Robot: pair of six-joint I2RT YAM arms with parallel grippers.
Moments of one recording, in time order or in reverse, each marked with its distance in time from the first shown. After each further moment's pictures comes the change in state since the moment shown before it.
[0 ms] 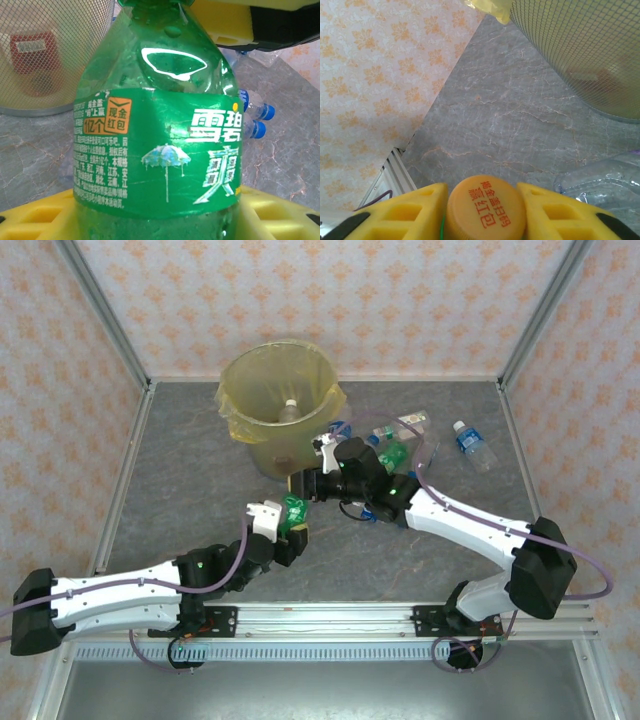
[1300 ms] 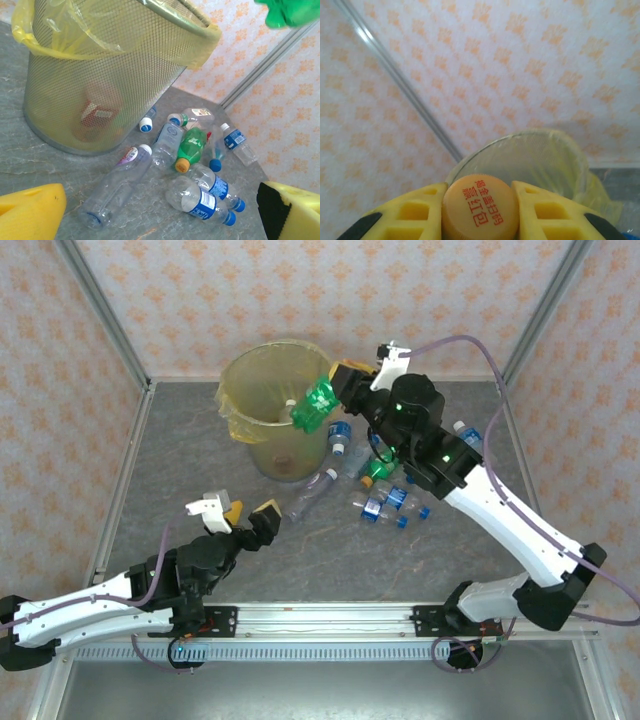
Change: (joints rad) left arm -0.001 -0.336 0.037 -0.159 -0.220 -0.197; right arm -0.102 -0.057 0.472 -0.058 0.539 -0.171
